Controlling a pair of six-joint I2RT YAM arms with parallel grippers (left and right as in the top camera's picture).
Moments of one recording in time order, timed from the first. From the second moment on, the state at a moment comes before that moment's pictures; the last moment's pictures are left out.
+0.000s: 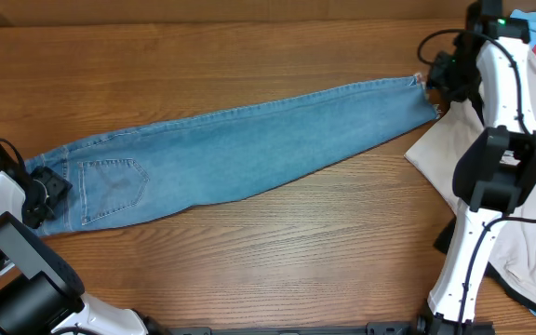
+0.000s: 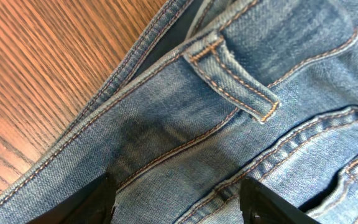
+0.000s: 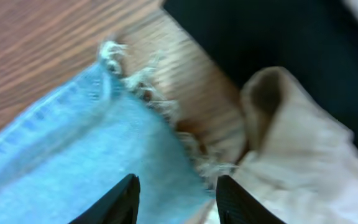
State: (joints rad) left arm 0.69 1.82 1.15 -0.62 0.01 -0.29; right arm -0.21 2.50 2.40 -1.31 -0.09 0.26
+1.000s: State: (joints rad) left arm 0.66 1.69 1.18 -0.91 0.12 -0.29; right arm -0.24 2.55 2.25 -1.25 -0.21 0.10
